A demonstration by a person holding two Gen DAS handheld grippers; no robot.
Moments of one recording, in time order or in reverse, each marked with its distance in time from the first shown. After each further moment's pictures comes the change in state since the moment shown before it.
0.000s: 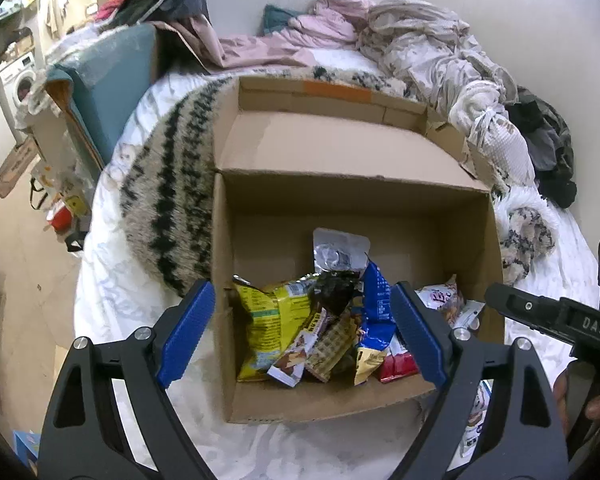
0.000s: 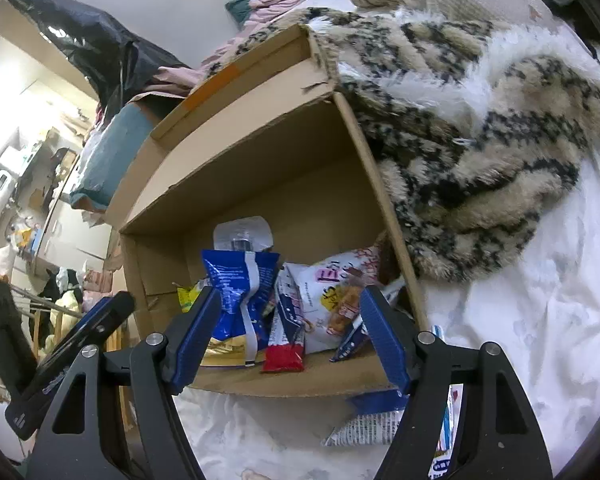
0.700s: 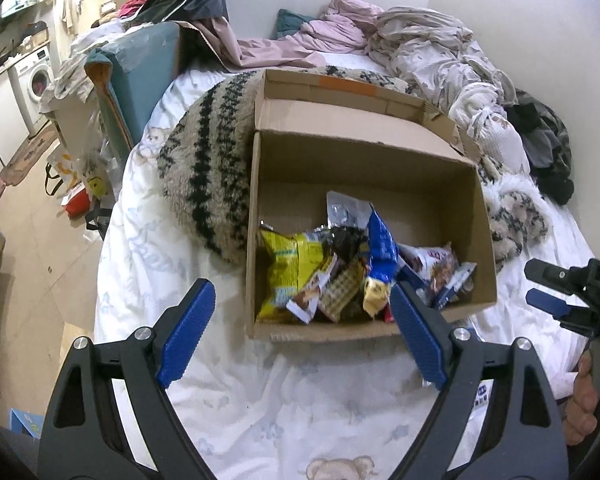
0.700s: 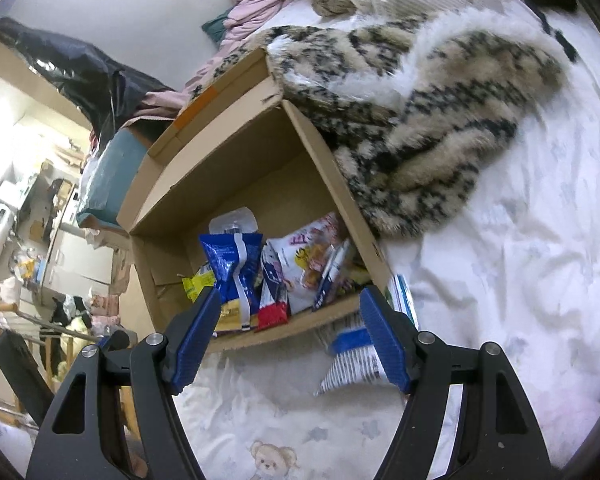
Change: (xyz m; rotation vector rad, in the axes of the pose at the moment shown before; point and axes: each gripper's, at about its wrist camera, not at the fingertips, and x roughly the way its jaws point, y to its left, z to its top) left arm -0.048 0.010 -0.054 -0.021 0.001 0.016; right arm -0.054 -0.021 -0.035 0.111 -0.044 0.002
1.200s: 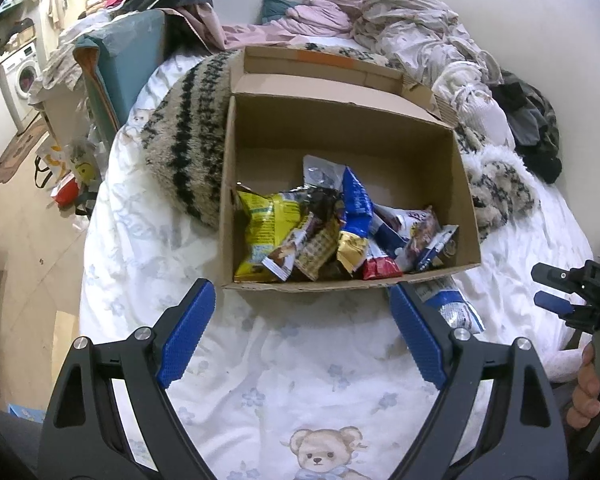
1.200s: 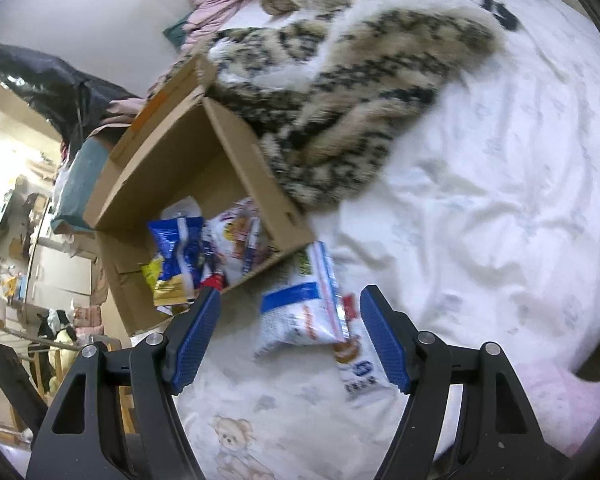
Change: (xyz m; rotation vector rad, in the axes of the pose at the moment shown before) left arm -0.004 -0.017 -0.027 0.025 0.049 -0.040; right arm -0.032 -0.055 -0.025 0.079 0.010 -0.106
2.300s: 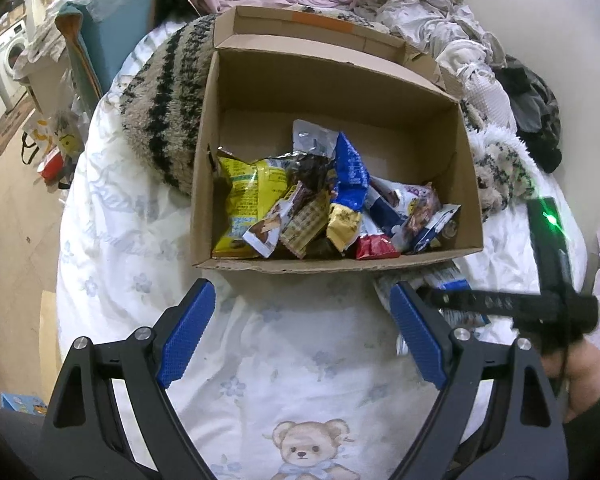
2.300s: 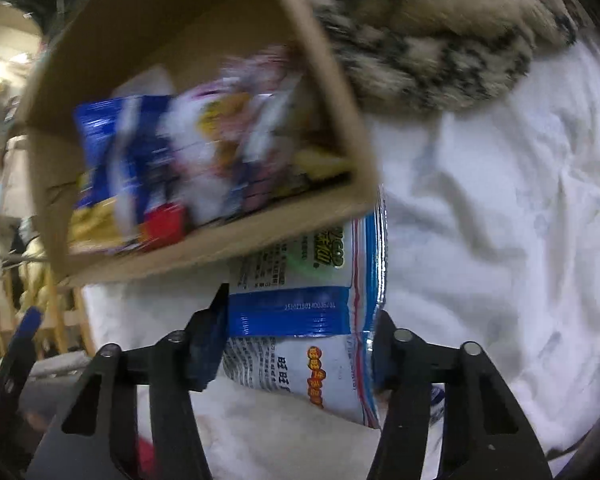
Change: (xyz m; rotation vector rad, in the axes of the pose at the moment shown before) left arm 0.028 -0.002 -0.002 -0.036 0.115 -0.046; right arm 0.131 0.037 -0.014 -0.196 0.362 -0.039
